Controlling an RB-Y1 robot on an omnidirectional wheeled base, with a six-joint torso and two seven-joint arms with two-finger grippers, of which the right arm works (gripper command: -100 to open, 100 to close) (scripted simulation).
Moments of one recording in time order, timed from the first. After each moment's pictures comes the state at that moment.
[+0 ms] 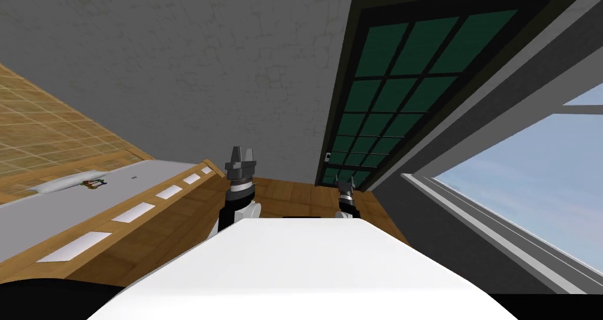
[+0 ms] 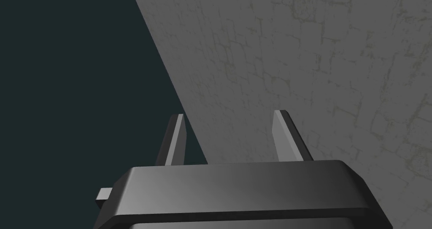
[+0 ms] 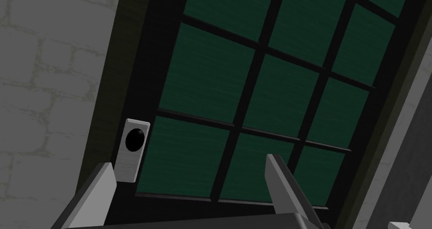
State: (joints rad) arm 0.29 -0.17 0.14 -1.40 -0.60 -0.81 -0.83
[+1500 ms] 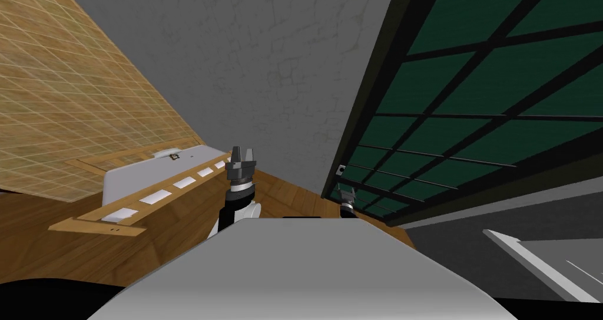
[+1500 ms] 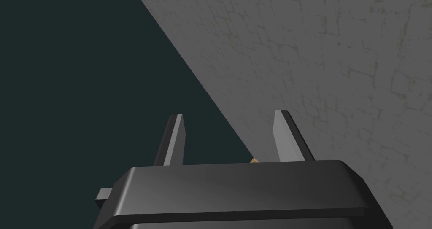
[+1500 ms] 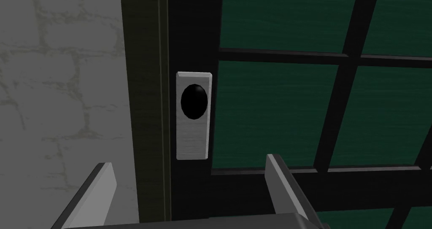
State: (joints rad) arm 0.22 -0.21 0.20 -1.08 -0.79 -0.89 -1.08
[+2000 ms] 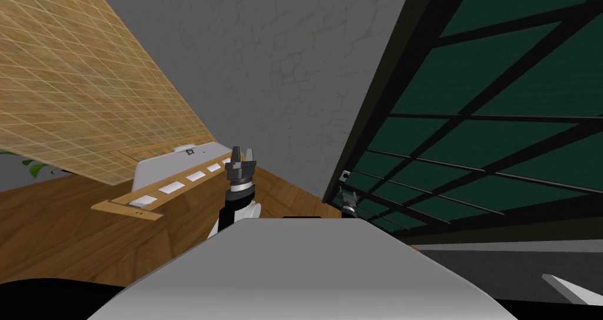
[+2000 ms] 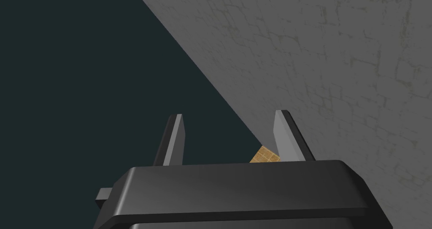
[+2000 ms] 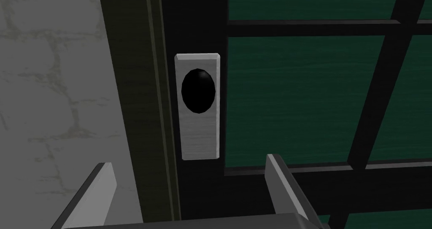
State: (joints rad) arm 0.20 -0.22 0.22 -0.98 -0.86 -0.91 -1.16
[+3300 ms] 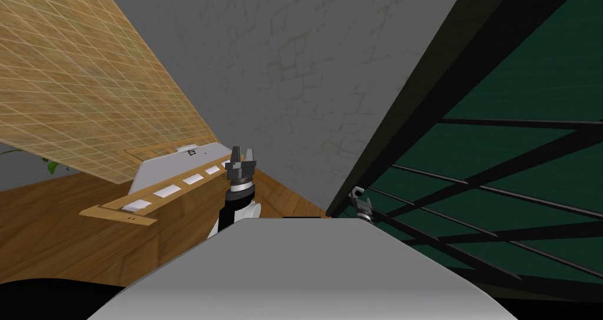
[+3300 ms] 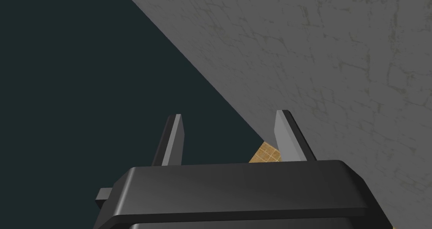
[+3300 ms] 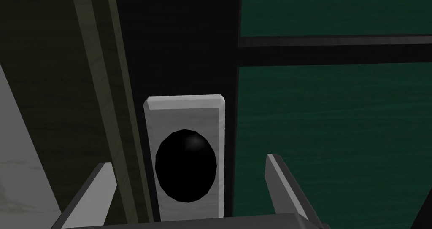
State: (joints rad) arm 0.22 -0.36 0.20 -0.87 -0.87 -0.95 -1.35
